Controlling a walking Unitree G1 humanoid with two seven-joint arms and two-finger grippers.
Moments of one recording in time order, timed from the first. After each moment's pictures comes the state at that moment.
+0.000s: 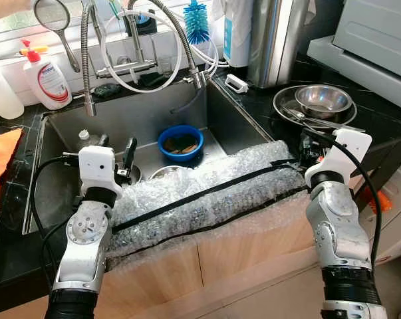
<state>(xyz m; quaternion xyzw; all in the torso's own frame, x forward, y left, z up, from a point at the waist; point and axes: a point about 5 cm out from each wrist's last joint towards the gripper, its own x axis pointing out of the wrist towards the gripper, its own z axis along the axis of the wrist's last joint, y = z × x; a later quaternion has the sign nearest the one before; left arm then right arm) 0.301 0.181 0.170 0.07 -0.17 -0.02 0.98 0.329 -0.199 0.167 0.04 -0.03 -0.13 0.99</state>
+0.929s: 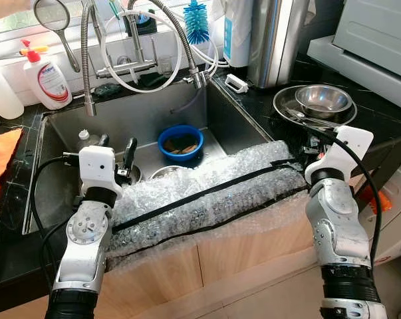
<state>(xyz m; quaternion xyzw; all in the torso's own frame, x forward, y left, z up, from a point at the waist) 0.301 0.180 0.170 0.07 -0.17 -0.02 0.98 0.331 -0.197 0.172 0.05 -0.05 -0.13 0.99</state>
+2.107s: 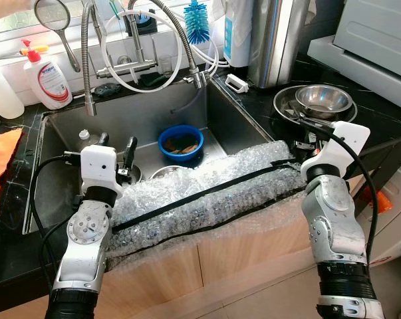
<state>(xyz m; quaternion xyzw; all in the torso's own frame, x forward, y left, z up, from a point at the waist) 0.301 0.180 0.172 0.09 -0.18 -0.02 0.98 0.334 -0.189 0.180 0.06 -0.07 -0.10 0.99</state>
